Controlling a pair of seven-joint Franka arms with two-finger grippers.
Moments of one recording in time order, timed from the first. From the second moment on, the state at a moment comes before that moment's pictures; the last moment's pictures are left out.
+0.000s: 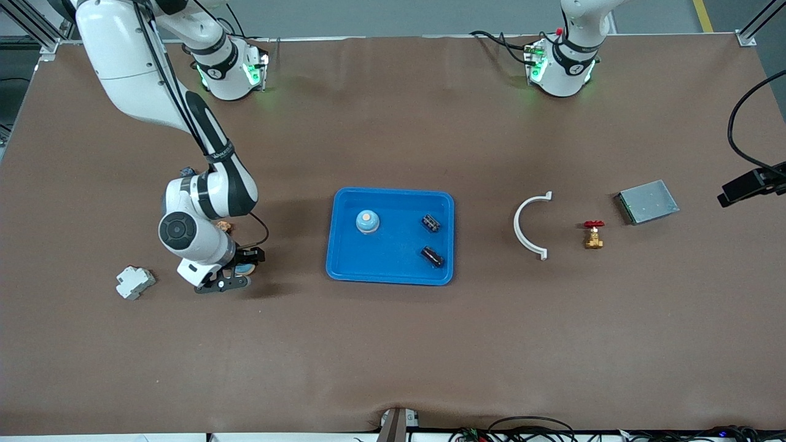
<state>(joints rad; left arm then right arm) 0.42 0.14 -0.40 -1.43 0.09 1.56 -0.17 0.25 0.60 -0.06 -1.84 0.02 2.35 0.02</state>
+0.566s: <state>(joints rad) 0.08 -0.08 -0.08 -1.64 0.03 1.54 -0.16 0.32 0.57 -0.03 -1.68 0.17 2.12 0.21</state>
